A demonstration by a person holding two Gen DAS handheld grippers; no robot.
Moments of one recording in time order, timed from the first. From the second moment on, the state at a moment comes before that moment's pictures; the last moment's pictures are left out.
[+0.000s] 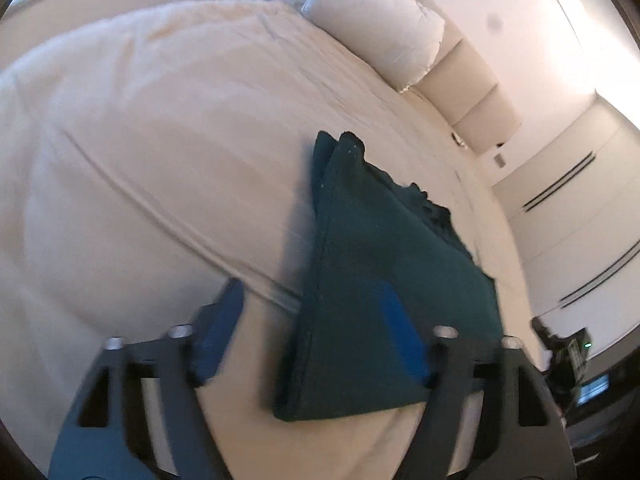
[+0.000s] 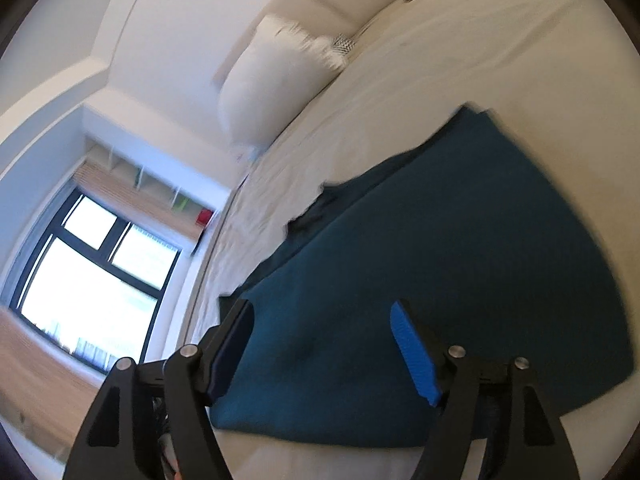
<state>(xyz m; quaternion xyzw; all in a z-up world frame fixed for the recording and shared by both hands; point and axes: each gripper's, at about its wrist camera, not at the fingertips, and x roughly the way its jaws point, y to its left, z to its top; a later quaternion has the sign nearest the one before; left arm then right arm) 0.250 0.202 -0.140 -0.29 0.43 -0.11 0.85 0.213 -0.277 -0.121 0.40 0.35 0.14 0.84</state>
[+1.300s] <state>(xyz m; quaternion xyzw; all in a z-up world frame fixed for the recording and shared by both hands) 0.285 0.144 -0.105 -0.35 0.50 -0.25 0.75 0.336 -0.207 -0.169 0.44 0.48 0.28 0.71</state>
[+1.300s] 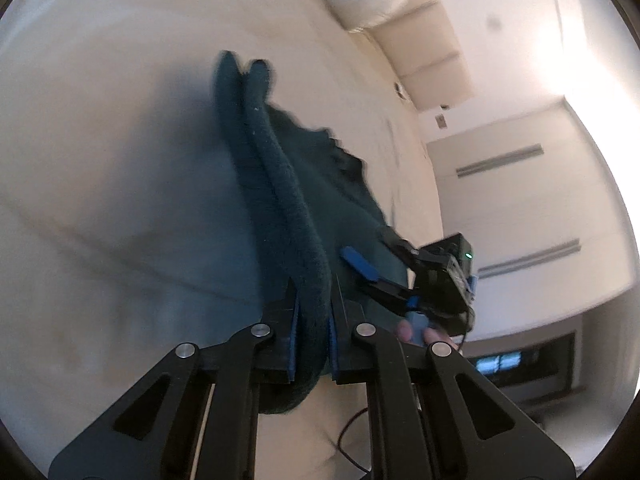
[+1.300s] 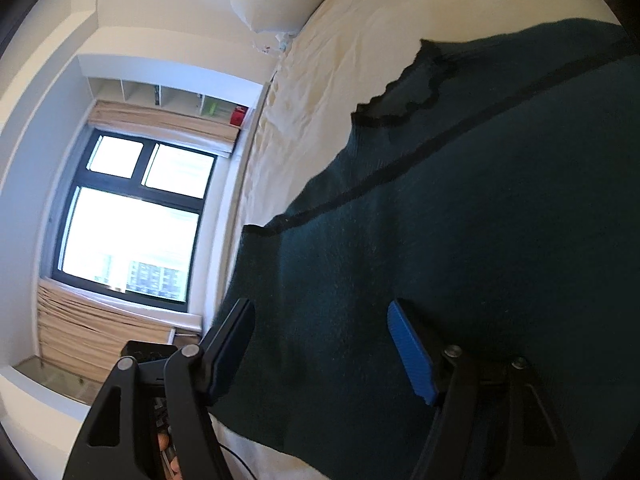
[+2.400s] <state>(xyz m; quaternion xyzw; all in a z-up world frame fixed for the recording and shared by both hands) 0.269 -0.107 -0.117 -0.16 0.54 -0.33 0.76 0.357 -0.331 -0.140 0.41 0.49 0.24 0.73</state>
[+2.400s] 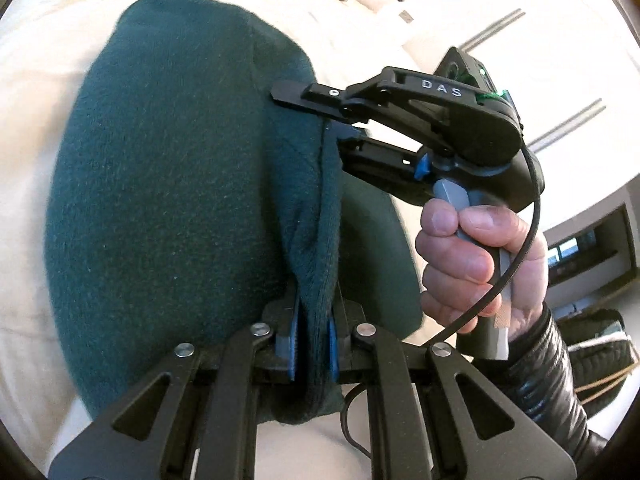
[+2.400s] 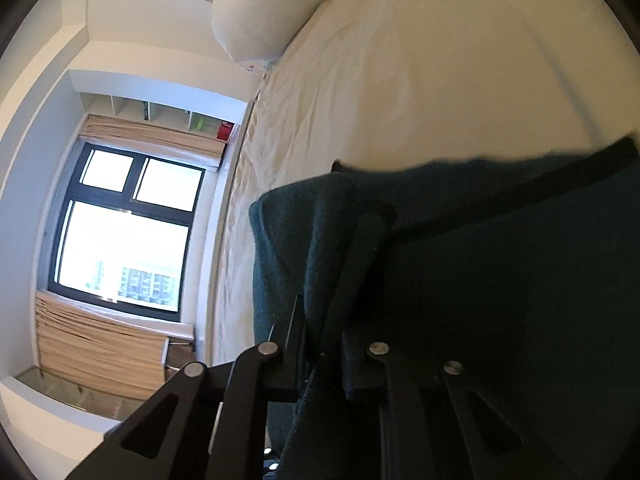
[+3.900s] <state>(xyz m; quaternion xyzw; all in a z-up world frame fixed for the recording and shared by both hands) 0.327 -0.065 -0.111 -0.13 0.50 -0.34 0.79 0.267 -0.417 -0.163 0.41 0.48 0.16 0.76</state>
